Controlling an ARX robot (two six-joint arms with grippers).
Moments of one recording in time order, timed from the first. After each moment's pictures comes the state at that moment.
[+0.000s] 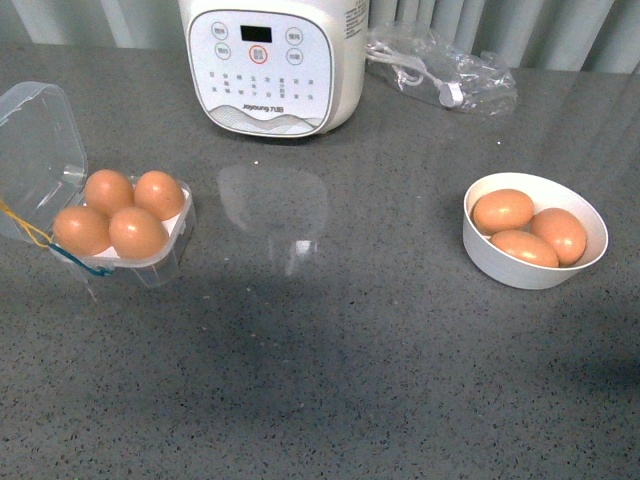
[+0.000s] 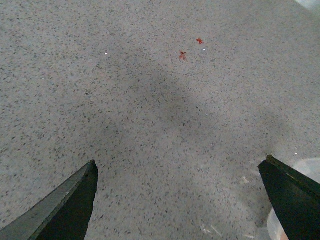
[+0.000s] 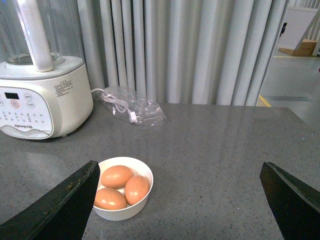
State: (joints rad) left arm 0.22 1.33 0.49 0.29 -0.23 -0.41; right arm 0.00 0.00 0.00 0.00 0.00 -0.01
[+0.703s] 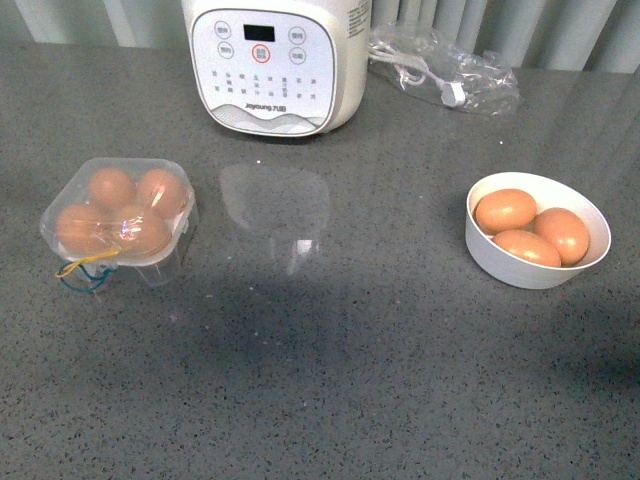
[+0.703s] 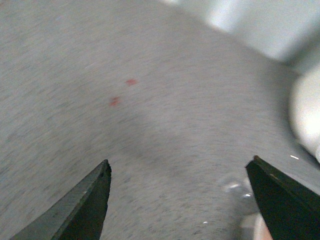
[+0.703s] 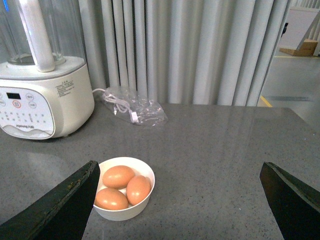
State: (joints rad) left arm 0.20 1.58 0.50 0.77 0.04 -0.27; right arm 0.00 0.00 0.00 0.00 0.00 -0.01
